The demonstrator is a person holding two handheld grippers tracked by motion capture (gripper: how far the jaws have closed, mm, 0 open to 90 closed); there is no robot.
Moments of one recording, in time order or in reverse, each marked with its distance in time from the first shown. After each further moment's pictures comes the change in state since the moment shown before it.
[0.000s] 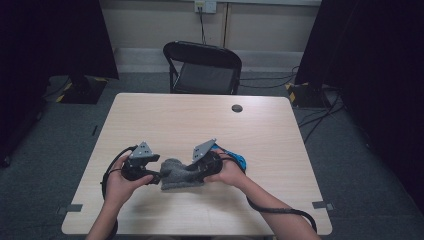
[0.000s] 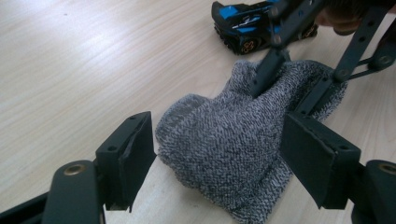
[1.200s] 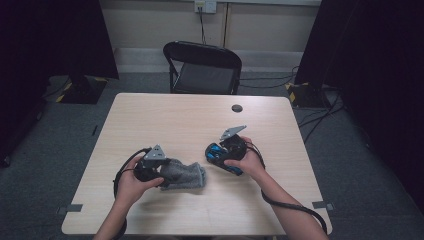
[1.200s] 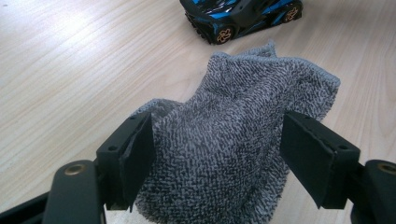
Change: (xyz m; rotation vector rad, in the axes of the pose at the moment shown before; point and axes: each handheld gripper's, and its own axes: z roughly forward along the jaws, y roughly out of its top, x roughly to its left) left arm -0.012 0.007 0.029 0.053 -0.069 0.050; right arm -0.060 -0.057 -0.047 0.004 -0.308 0.306
